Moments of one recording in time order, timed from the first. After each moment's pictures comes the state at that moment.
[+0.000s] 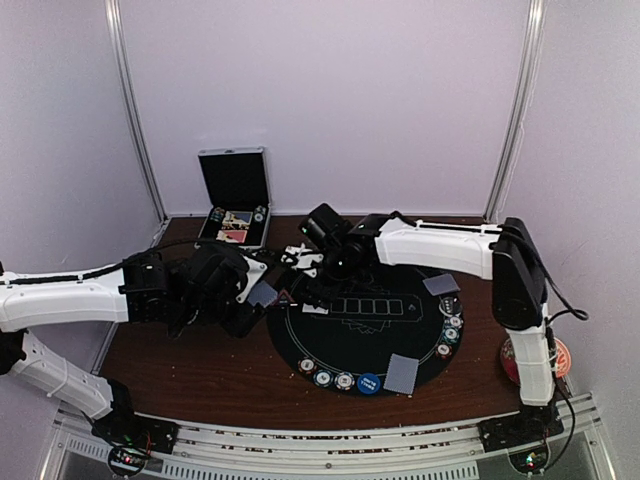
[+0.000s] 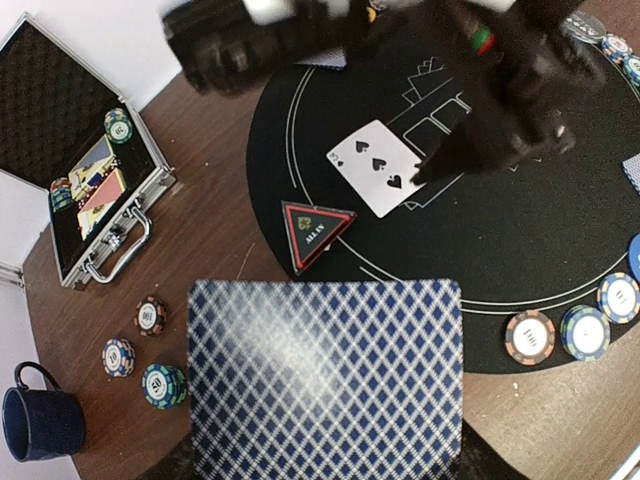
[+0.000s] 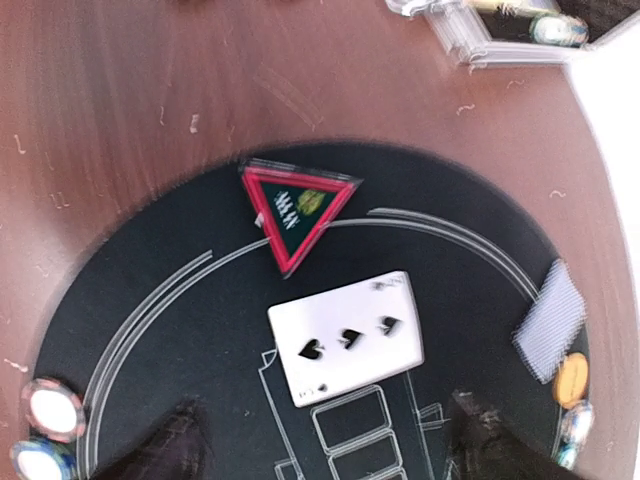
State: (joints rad) left arm -1.05 1.27 0.95 -0.54 -0.43 -0.10; right arm 0.91 2.14 1.83 -0.66 0.07 -0.38
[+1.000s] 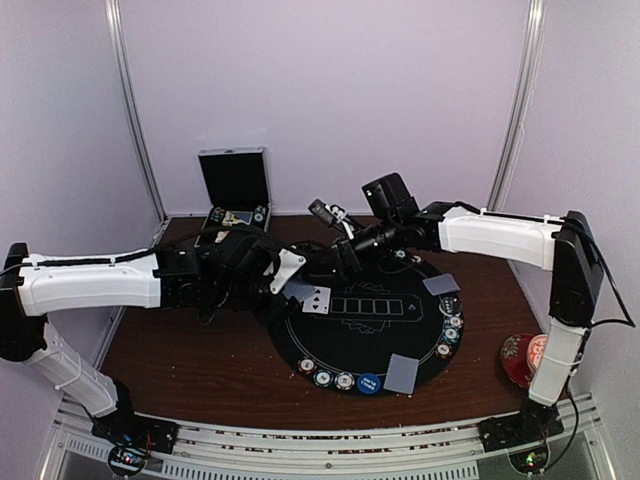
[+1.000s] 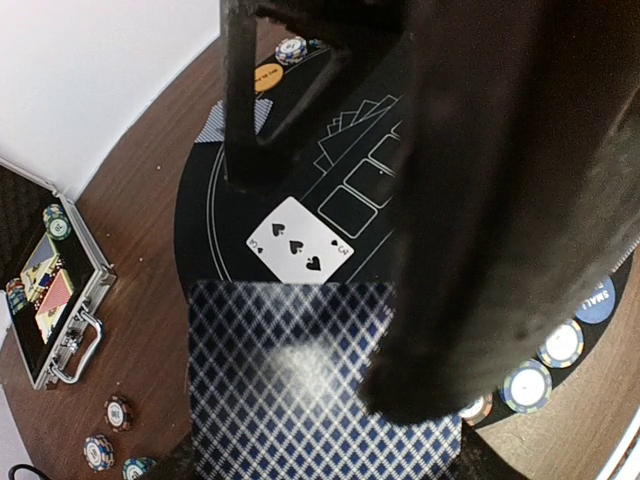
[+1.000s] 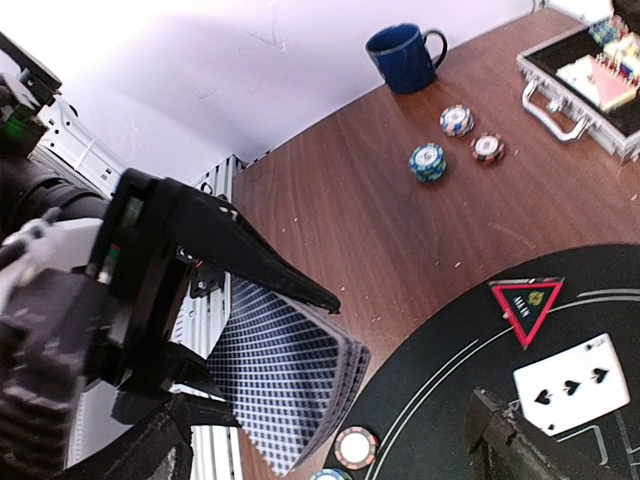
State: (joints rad) left arm -1.06 1.45 1.12 -0.45 -0.29 0.04; right arm 0.74 1.83 1.49 -0.29 -0.80 0.07
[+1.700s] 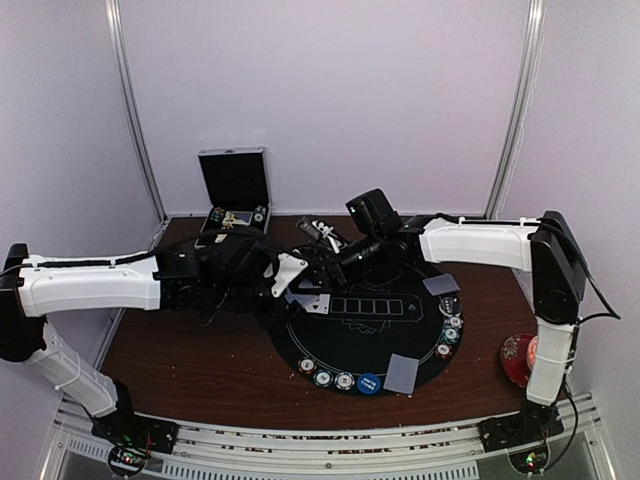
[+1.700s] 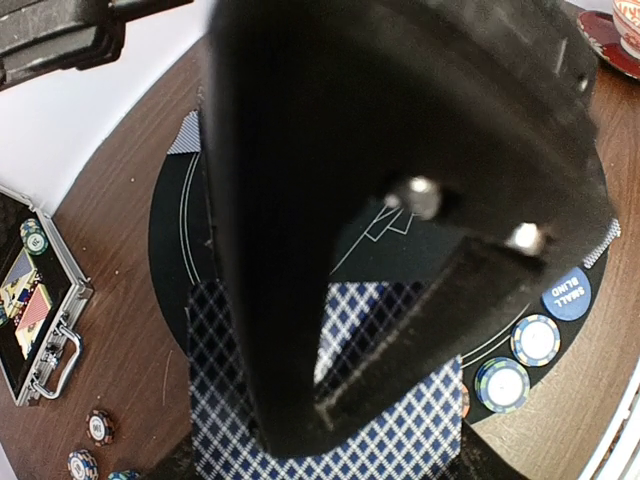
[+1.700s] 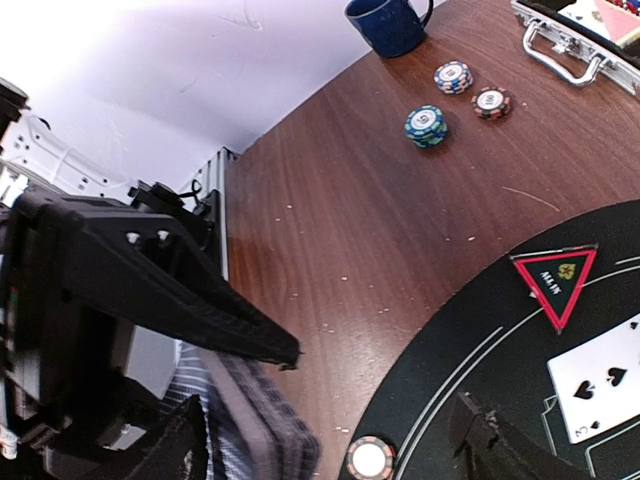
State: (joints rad) left arm -1.06 1.45 1.10 -0.42 -0.22 0.05; right arm 0.78 1.93 1.49 -0.23 -0.79 0.19
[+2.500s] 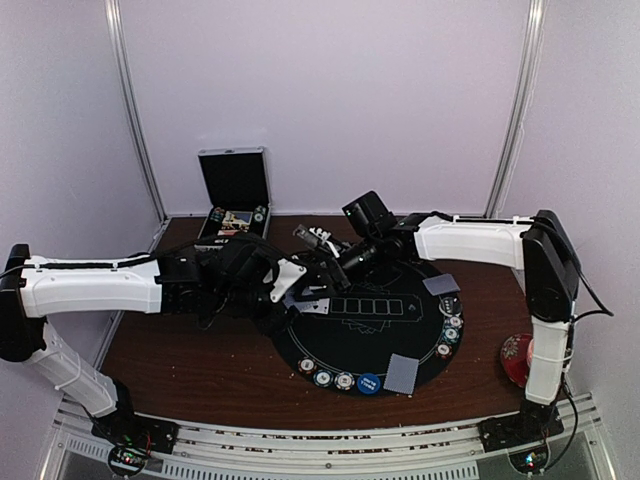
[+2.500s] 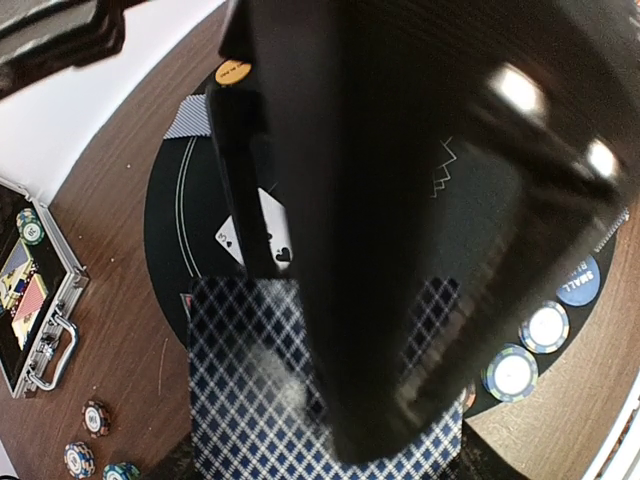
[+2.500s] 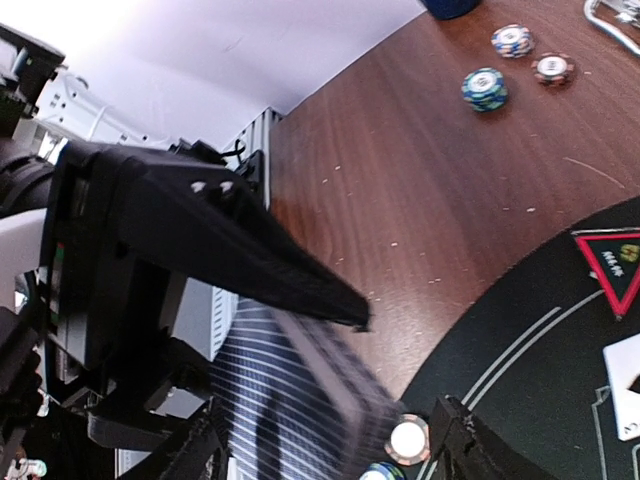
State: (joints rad) left arm -1.06 1.45 1.07 -0.42 -0.23 0.05; right arm 0.77 1.97 1.54 -0.34 -0.92 0.12
